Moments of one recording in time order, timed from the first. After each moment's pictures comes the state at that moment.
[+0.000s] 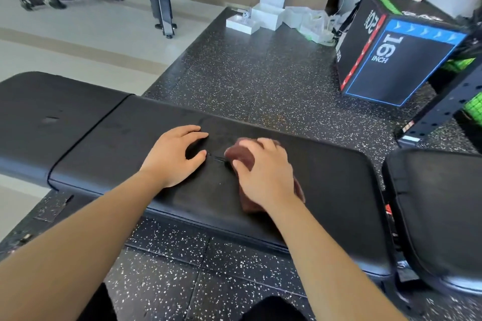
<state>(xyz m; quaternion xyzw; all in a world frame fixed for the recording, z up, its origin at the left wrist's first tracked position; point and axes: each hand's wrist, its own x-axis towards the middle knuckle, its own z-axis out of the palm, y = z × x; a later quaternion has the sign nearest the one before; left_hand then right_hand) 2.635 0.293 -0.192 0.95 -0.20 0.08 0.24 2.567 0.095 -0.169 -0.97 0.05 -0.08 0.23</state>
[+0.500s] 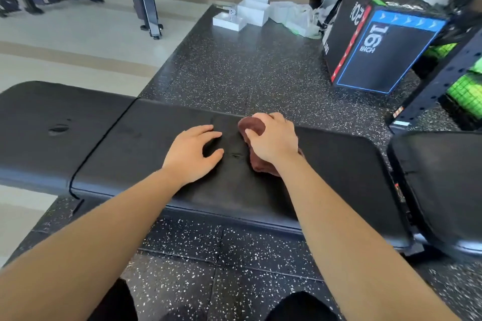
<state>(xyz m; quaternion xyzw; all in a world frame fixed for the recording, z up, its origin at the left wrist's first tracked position) 2.639 0.298 -0.191 0.93 -0.22 0.04 0.28 2.623 0.108 -0.161 -0.96 0.14 -0.05 0.22</state>
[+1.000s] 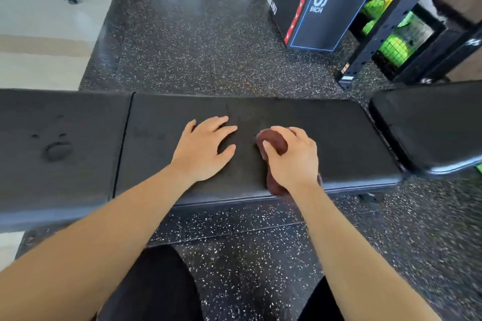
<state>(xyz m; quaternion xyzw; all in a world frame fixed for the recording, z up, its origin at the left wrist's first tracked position) 2.672 0.356 -0.200 0.89 -0.42 -0.01 0.20 2.549 0.199 -0.167 -0.91 0.33 -0.13 0.21</state>
